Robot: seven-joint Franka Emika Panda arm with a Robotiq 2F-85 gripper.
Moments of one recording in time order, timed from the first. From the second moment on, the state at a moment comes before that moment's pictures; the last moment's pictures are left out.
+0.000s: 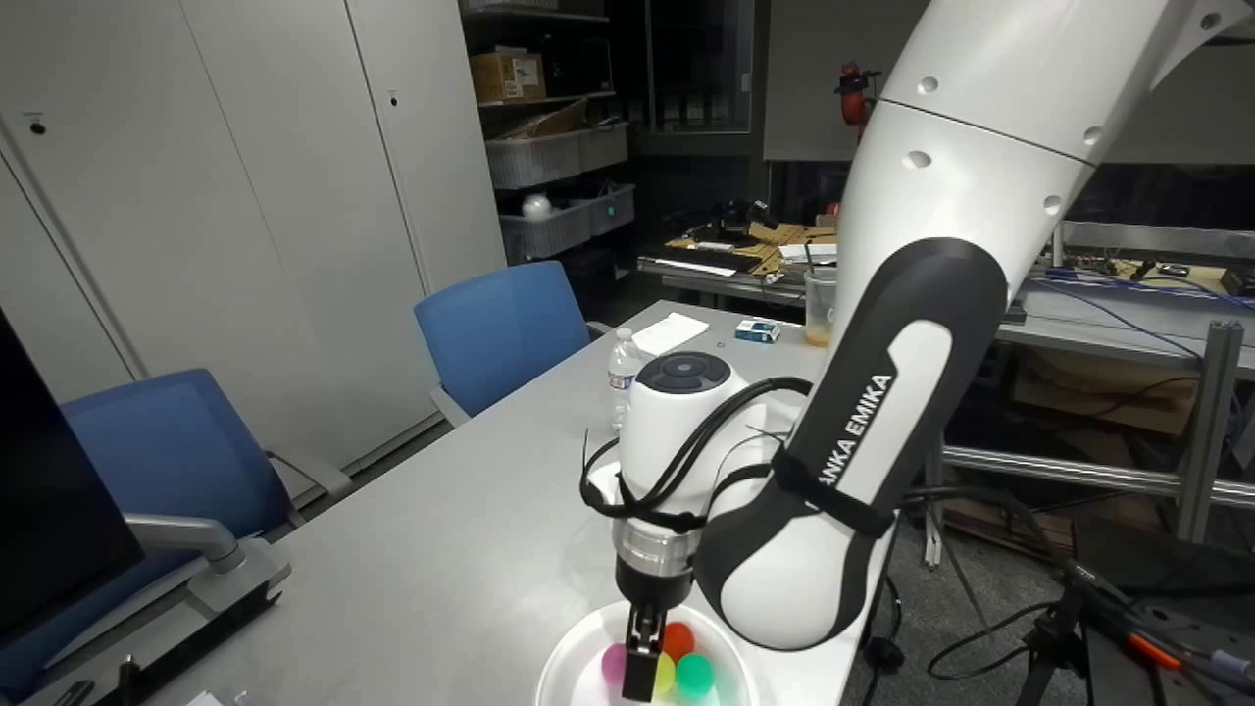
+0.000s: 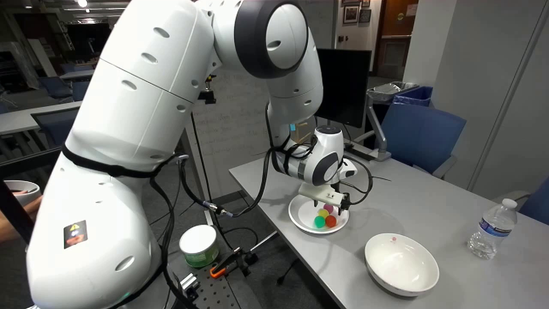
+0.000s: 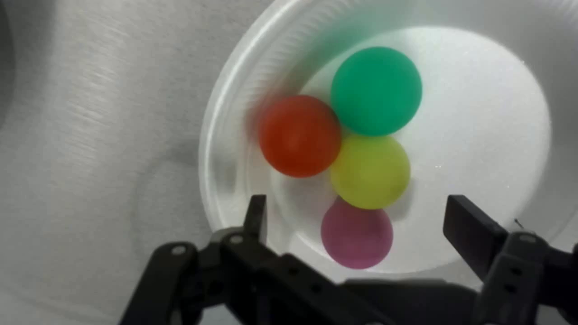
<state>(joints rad) 0.07 0.65 0.12 -2.14 -0.15 2.95 -0.14</state>
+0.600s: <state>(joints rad) 0.07 0.71 0.13 -2.07 -0.15 2.95 -0.14</state>
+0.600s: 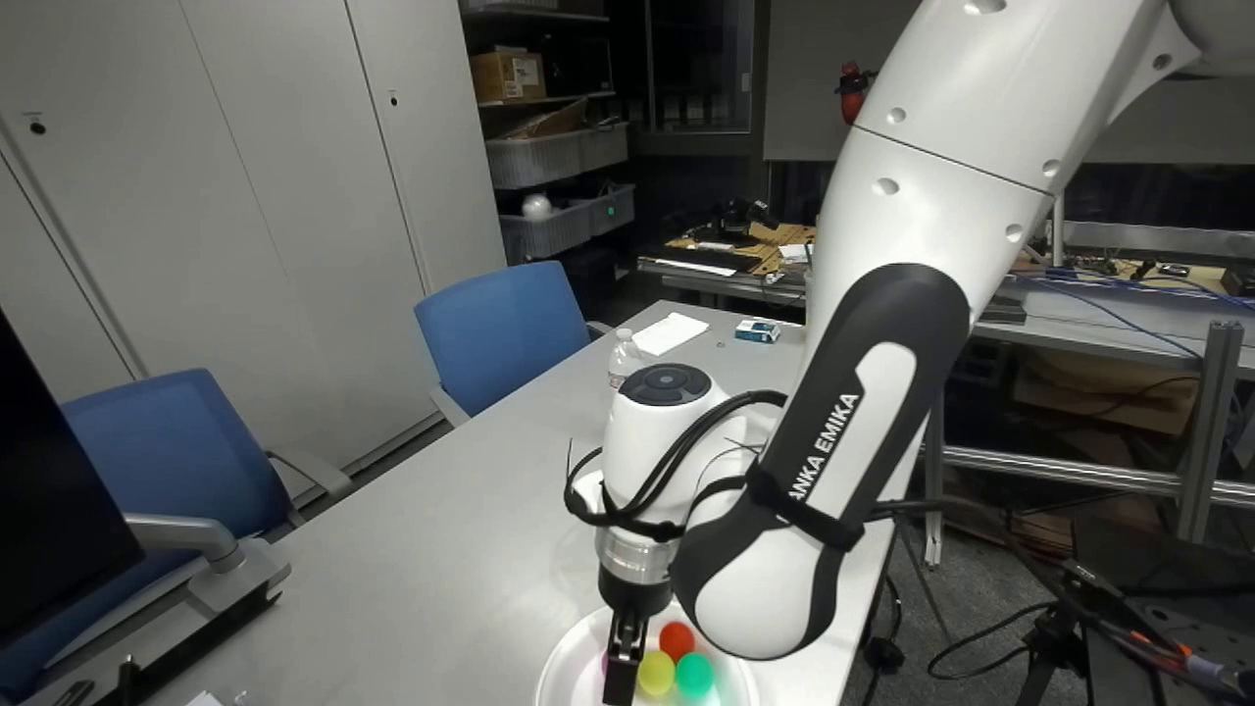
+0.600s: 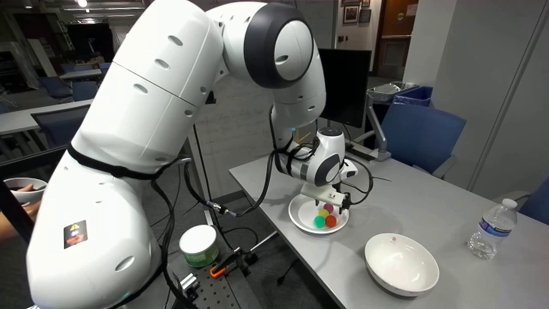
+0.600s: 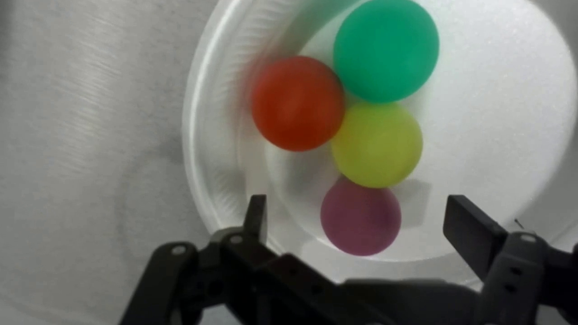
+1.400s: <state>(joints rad) 0.07 0.74 0.13 -2.03 -0.15 2.95 -0.14</state>
